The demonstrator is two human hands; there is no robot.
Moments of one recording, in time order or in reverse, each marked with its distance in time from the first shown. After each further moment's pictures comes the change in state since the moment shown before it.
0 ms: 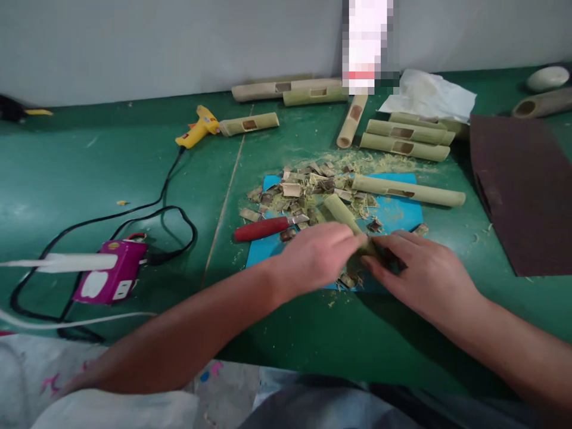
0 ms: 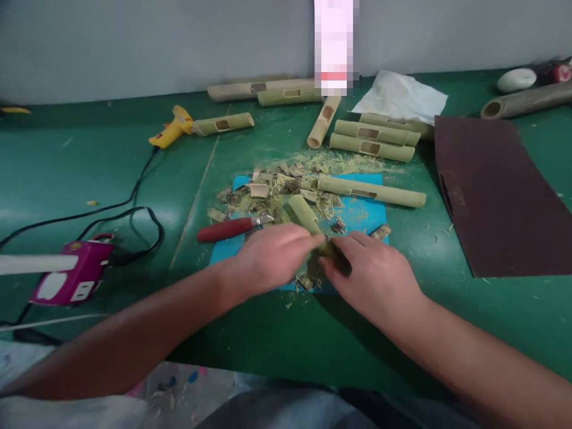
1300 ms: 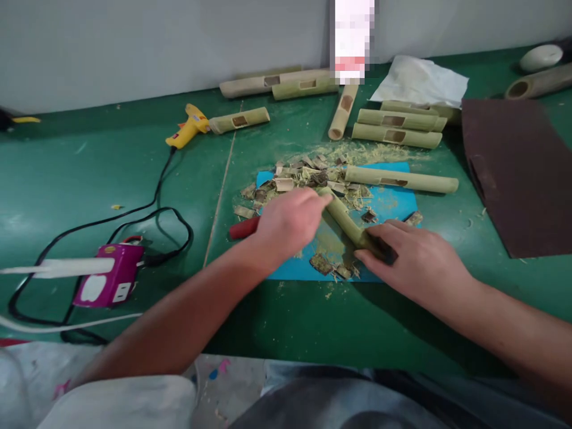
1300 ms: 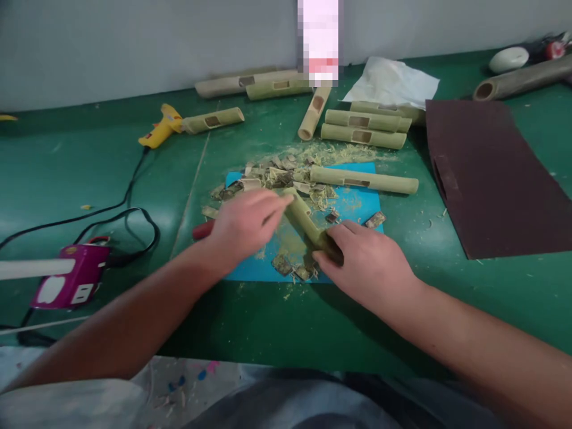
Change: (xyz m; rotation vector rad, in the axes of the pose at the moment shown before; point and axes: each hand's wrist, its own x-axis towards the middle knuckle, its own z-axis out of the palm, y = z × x) left_hand -0.002 -0.006 -0.008 0.133 0.094 -0.085; right_hand 0.001 -0.004 -0.002 -0.005 -0.100 0.071
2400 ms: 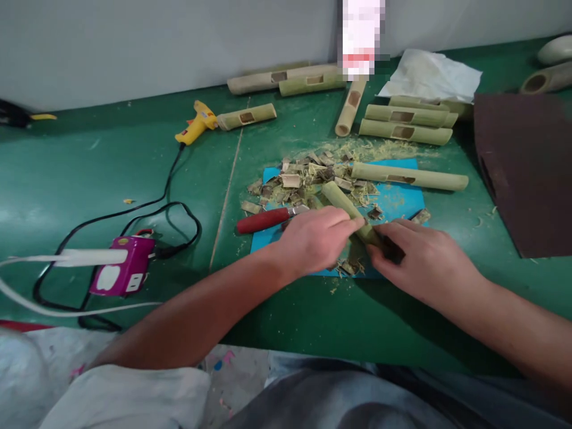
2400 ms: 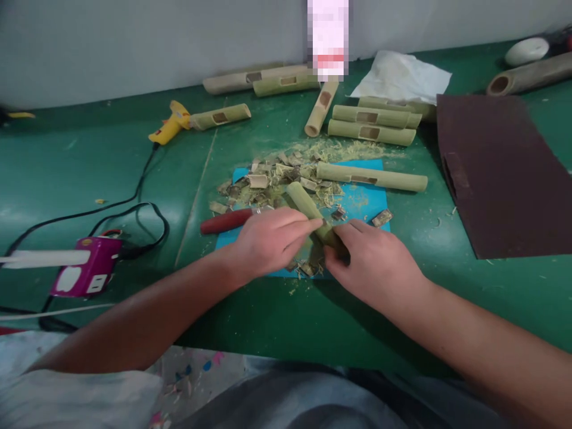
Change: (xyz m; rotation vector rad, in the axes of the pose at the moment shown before) left_hand 0.002 0.005 0.003 -0.113 -0.051 0.071; right_hand -0.001 0.004 0.005 0.045 0.043 -0.054
